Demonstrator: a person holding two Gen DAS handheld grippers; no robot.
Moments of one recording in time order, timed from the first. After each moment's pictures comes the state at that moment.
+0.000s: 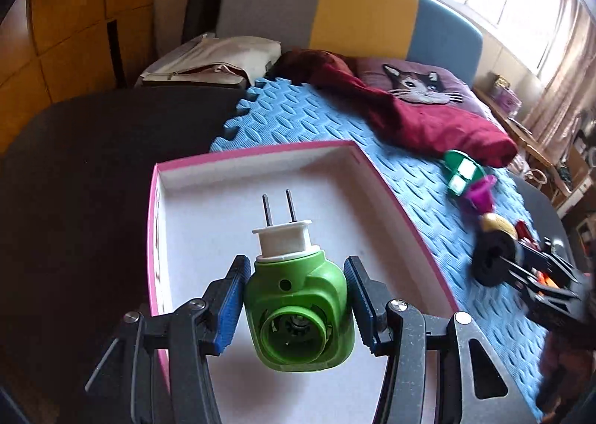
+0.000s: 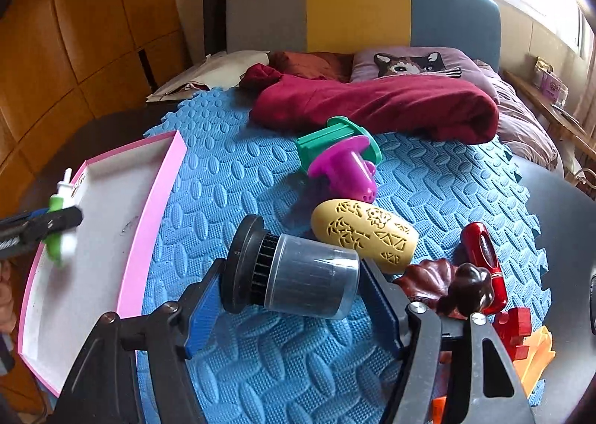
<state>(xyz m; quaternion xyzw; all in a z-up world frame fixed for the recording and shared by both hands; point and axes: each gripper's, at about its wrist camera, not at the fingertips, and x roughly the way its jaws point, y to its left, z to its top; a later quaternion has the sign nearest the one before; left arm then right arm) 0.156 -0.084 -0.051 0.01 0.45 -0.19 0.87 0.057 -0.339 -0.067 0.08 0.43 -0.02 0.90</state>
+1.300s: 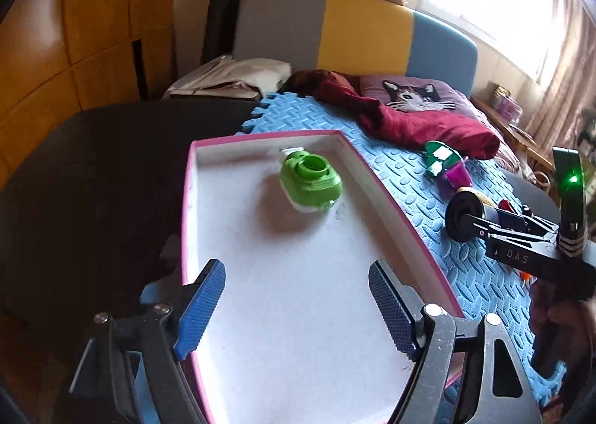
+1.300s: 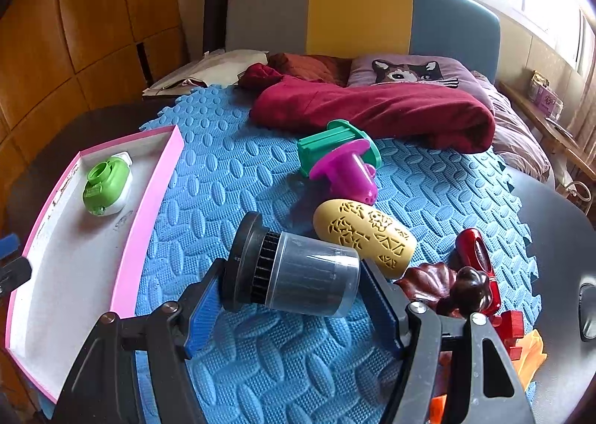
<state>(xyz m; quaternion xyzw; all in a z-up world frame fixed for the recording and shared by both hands) 0.062 -0.066 -0.034 0.01 0.40 -0.16 0.90 0.057 -0.327 -0.068 0.04 0.42 -0.04 0.90</state>
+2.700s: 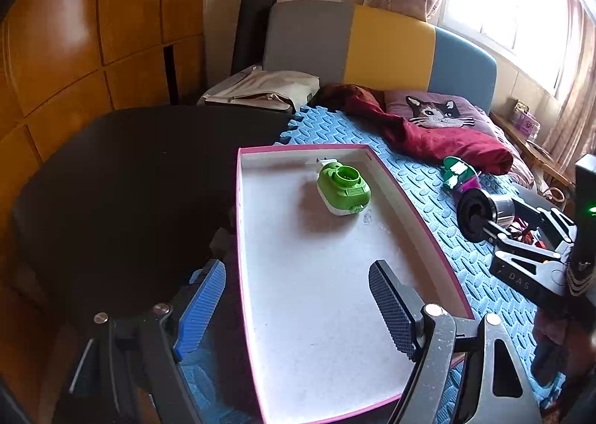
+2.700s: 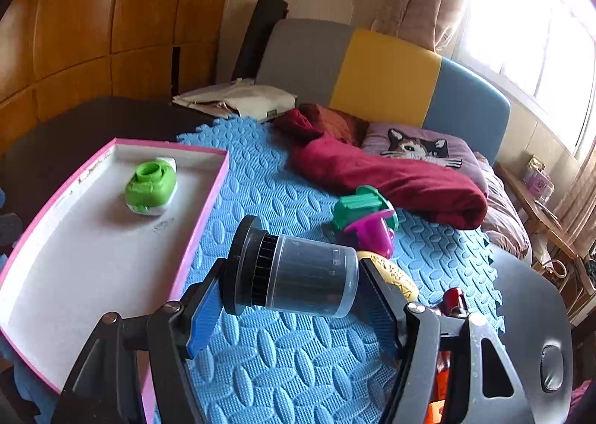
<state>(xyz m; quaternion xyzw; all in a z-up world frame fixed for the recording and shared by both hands) 0.038 -0.040 -0.014 0.01 0.38 -0.11 0.92 0.032 -0.270 -0.035 -0.07 0.33 -0.02 0.94</state>
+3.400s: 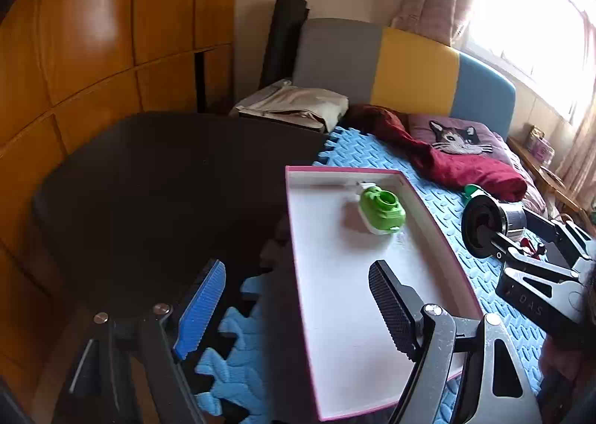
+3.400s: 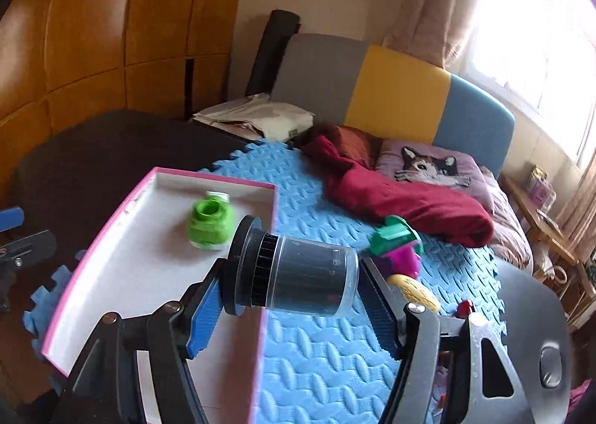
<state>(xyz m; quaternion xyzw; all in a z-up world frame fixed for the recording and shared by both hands) 0.031 0.007 0.001 -0.02 0.36 -0.07 0.93 0.028 -0.199 0.002 -0.08 0.33 -0.01 0.94</state>
